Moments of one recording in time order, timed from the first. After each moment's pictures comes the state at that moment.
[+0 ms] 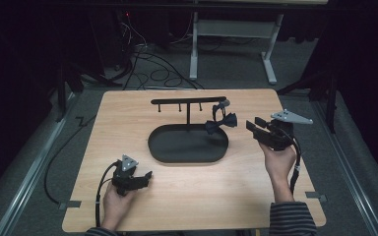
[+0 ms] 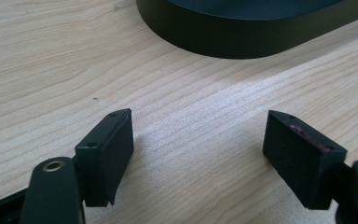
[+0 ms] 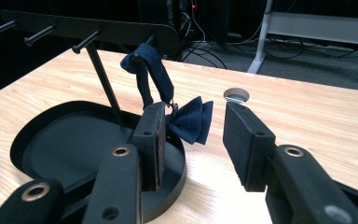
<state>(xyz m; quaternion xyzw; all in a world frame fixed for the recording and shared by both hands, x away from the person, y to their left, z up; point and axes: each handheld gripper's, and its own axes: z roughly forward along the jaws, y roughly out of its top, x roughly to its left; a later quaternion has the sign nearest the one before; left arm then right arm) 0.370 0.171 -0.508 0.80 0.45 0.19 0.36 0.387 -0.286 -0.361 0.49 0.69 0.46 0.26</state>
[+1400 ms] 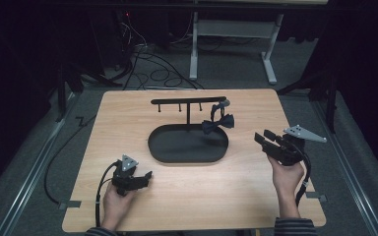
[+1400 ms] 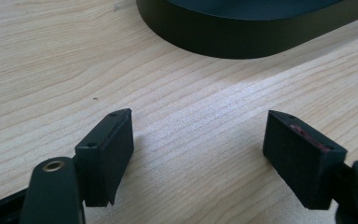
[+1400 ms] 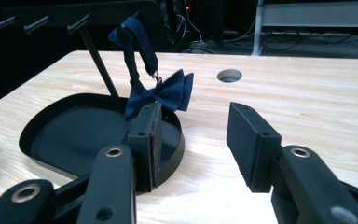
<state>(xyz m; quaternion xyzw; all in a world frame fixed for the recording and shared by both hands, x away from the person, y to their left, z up) 0.370 0.171 -0.508 0.80 0.45 0.19 0.36 0.353 -0.309 -0.385 0.52 0.66 0.48 0.25</state>
